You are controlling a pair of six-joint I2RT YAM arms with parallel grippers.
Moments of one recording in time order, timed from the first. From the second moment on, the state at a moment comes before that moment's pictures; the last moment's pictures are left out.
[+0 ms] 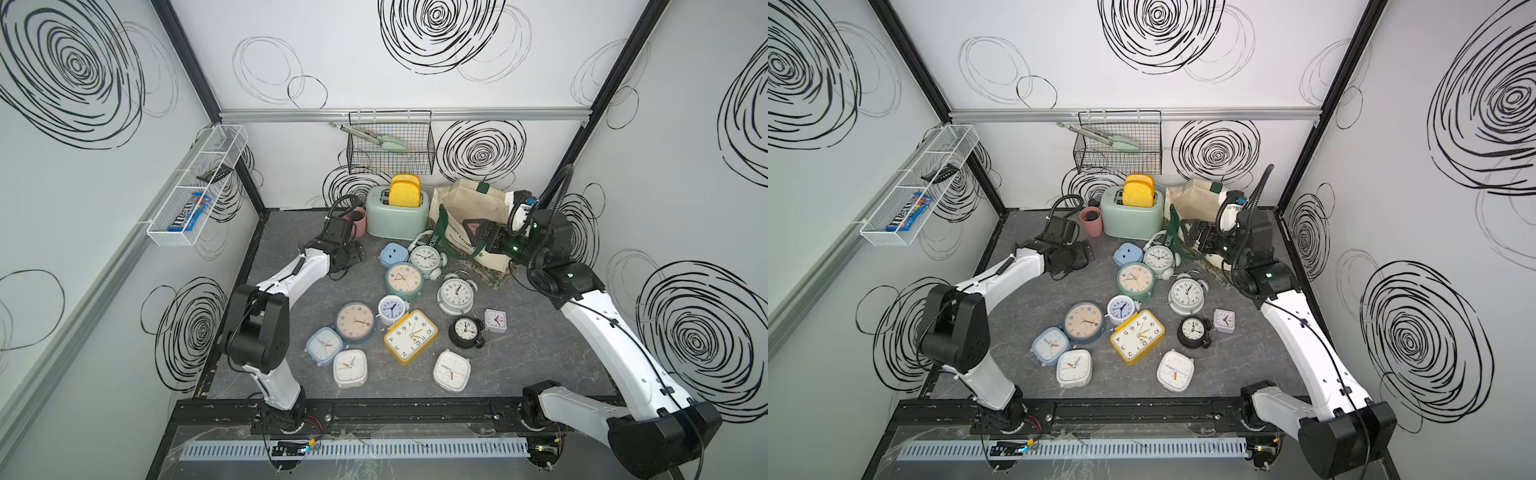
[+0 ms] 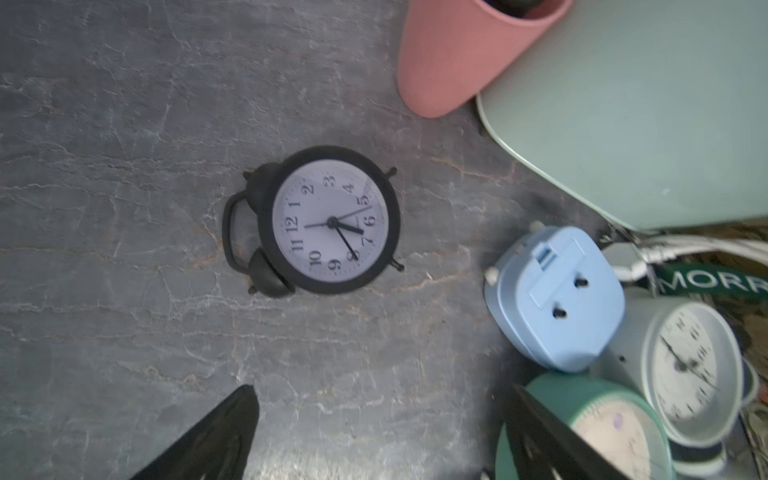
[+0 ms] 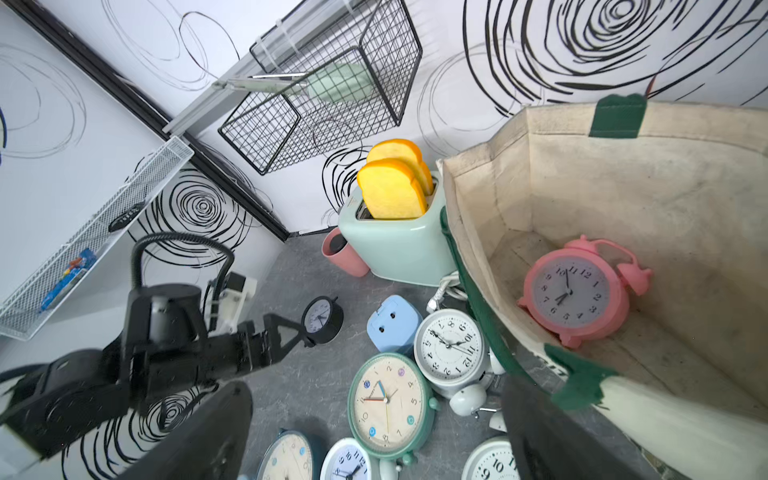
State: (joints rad) left arm -0.24 1.76 1.29 -0.51 -0.10 -0.63; right arm 0.29 1.11 1.15 -0.35 -0.24 0.47
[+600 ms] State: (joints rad) left arm -0.17 2.03 1.57 -0.57 -0.10 -0.61; right arm 0.43 1.05 1.01 -0.37 -0.29 0.42
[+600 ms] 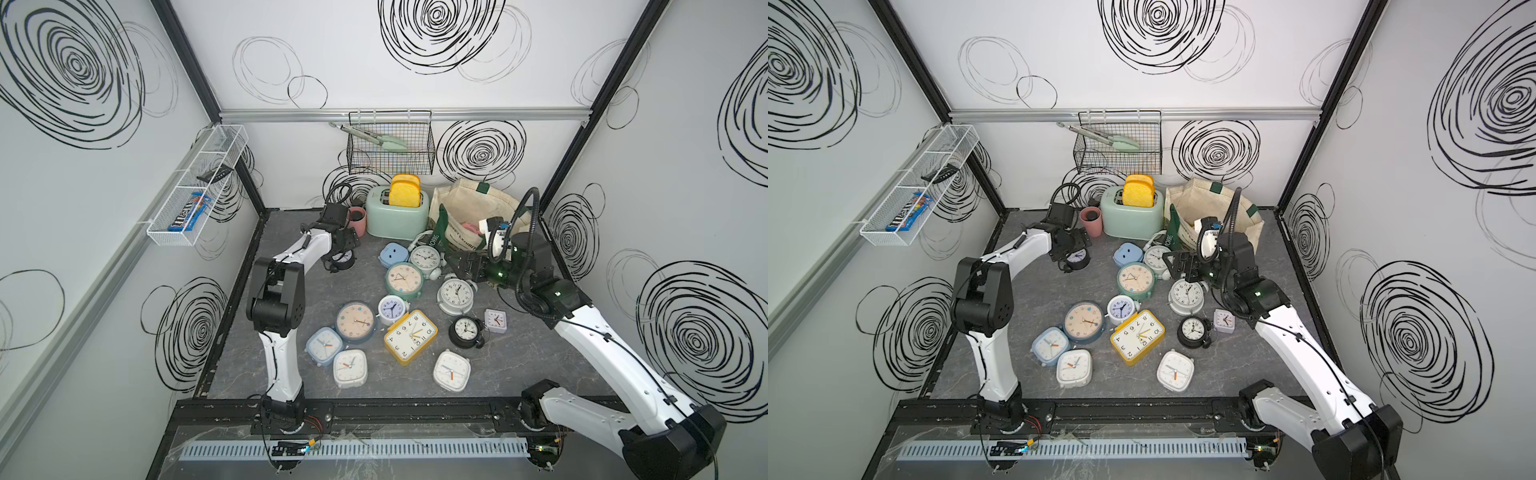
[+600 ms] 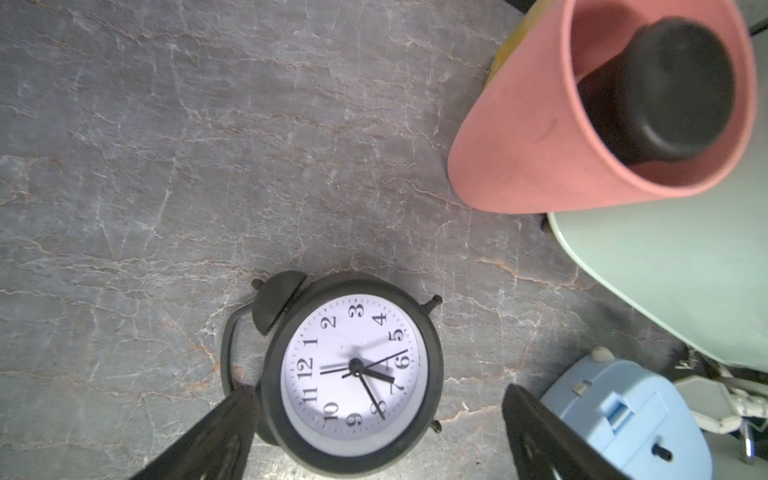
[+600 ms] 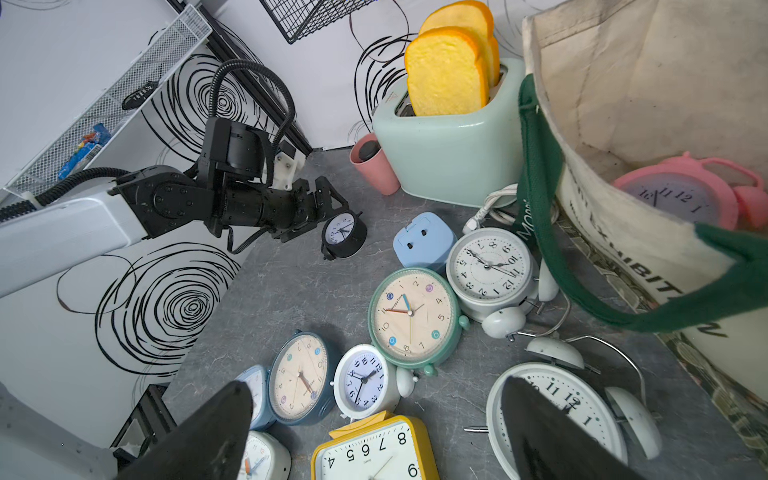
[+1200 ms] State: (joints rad) left arm -0.19 2.14 1.67 -0.64 -0.15 -0.61; right arm 0.43 1.05 0.98 -0.37 -0.31 0.40
